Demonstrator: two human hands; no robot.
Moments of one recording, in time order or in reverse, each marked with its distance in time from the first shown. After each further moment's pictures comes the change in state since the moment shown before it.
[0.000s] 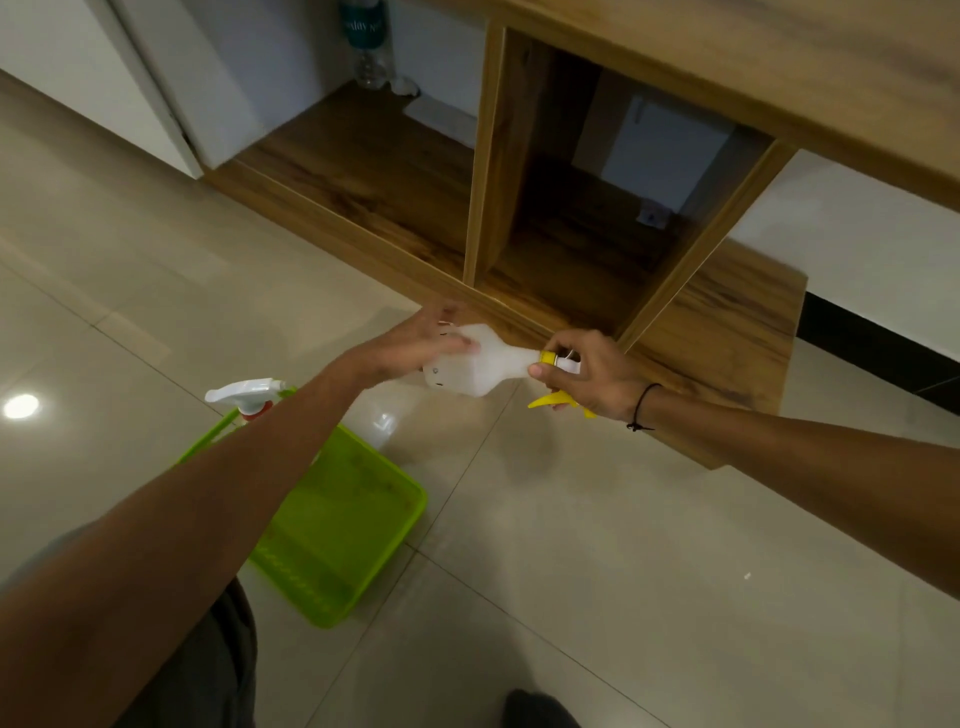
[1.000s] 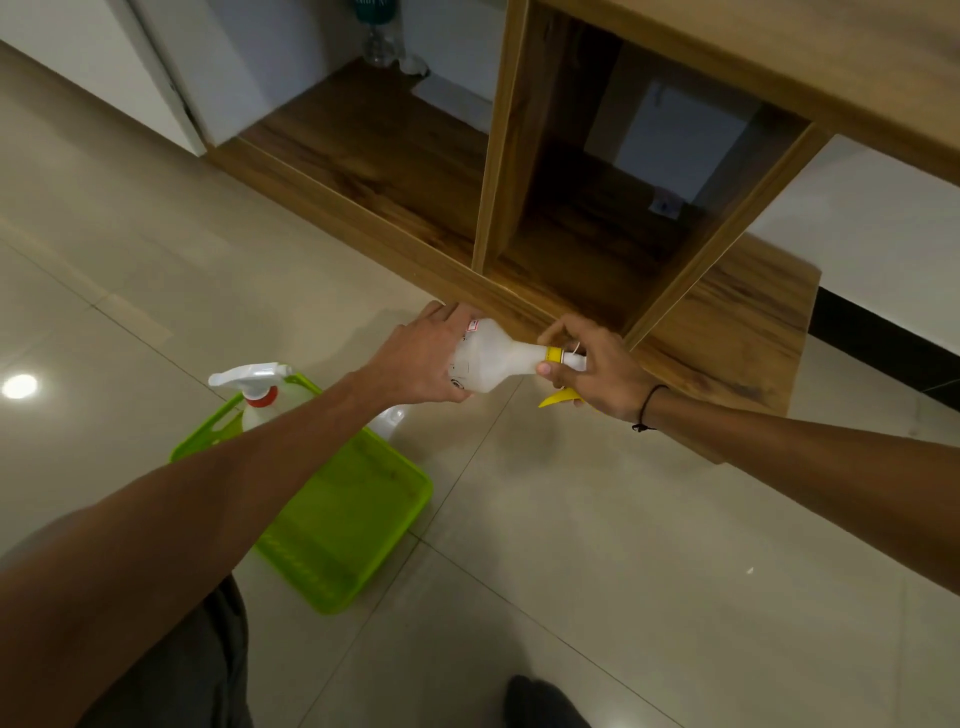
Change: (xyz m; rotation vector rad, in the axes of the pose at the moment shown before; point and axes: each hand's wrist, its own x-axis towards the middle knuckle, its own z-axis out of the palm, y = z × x) left_hand -0.014 -0.011 0.027 0.796 0.243 0.265; right_hand -0.005 -0.002 0.011 -0.033 0.055 -0.034
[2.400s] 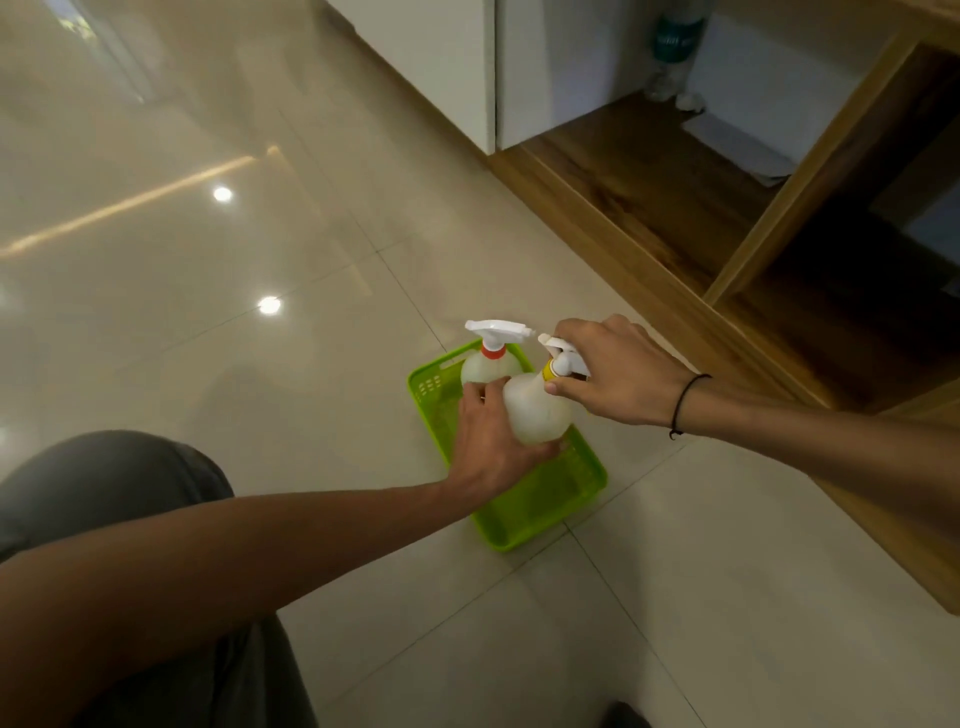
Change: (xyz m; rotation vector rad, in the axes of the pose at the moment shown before) left_hand -0.188 -0.009 0.034 -0.446 0.484 -0.809; right_hand 0.022 -0.179 0.118 -0.524 -0.325 -0.504
